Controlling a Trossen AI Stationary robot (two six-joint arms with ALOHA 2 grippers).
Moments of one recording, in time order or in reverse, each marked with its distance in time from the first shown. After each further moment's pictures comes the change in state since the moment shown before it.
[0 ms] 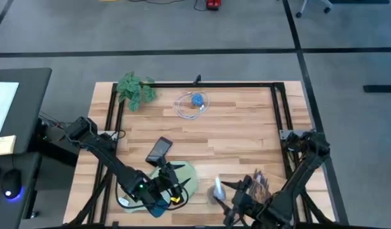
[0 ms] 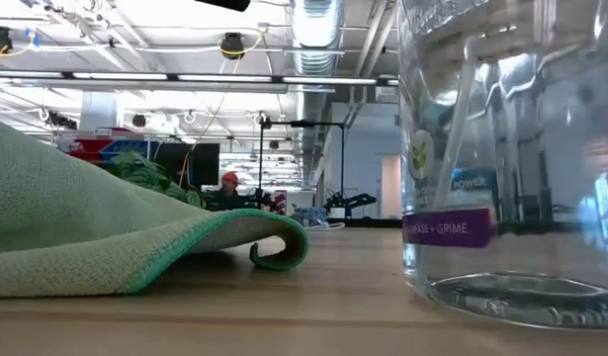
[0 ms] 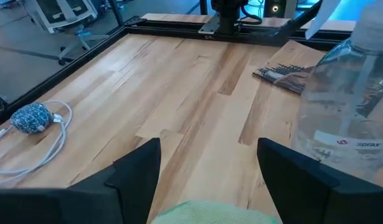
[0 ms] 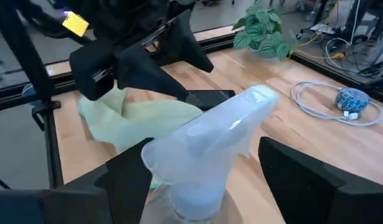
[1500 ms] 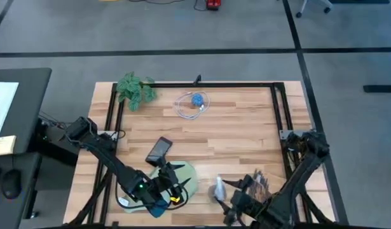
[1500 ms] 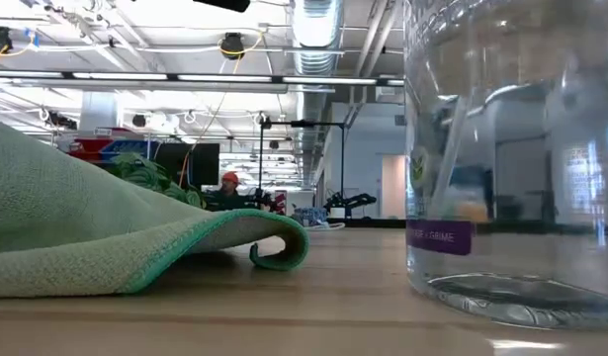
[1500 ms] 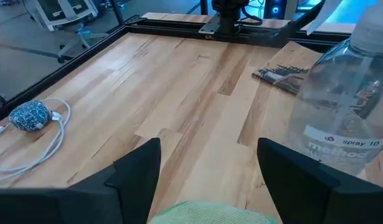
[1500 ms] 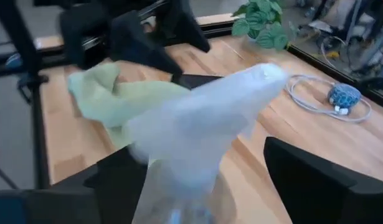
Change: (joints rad) left arm 0.000 0.000 0.000 0.001 0.000 -0.018; right arm -0.005 0.006 0.000 -0.058 -0.054 0.004
